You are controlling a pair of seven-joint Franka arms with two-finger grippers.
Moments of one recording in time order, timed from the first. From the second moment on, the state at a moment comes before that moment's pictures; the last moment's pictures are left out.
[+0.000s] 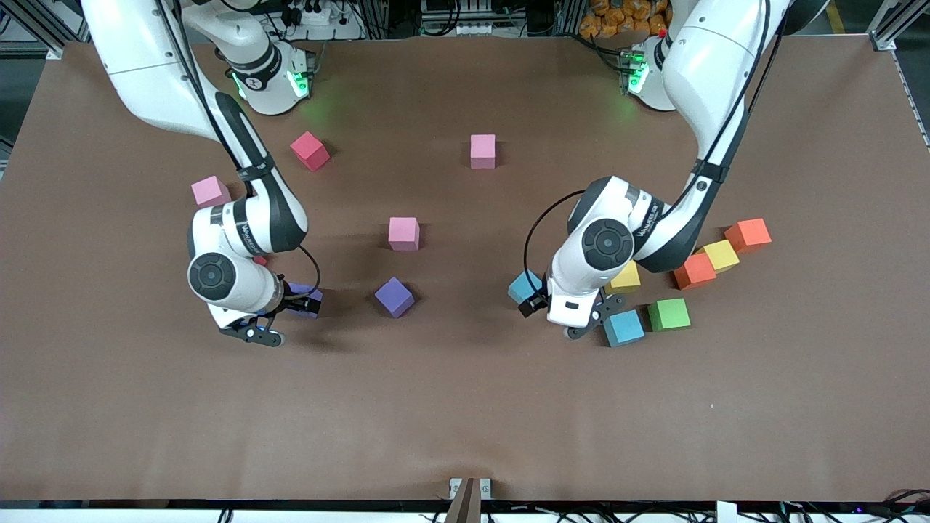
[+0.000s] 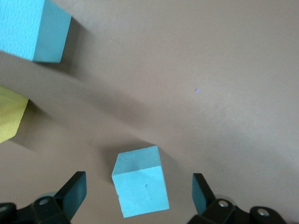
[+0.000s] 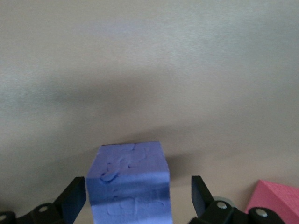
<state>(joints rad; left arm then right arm) -0.35 0.67 -0.21 -1.50 0.02 2.18 -1.11 0.25 0.58 -0.02 -1.81 0.04 2.28 0.43</state>
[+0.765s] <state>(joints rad) -0.36 0.73 -0.22 -1.49 0.02 2.18 -1.21 0.25 0.58 -0.02 -1.85 0.08 2.32 0.29</state>
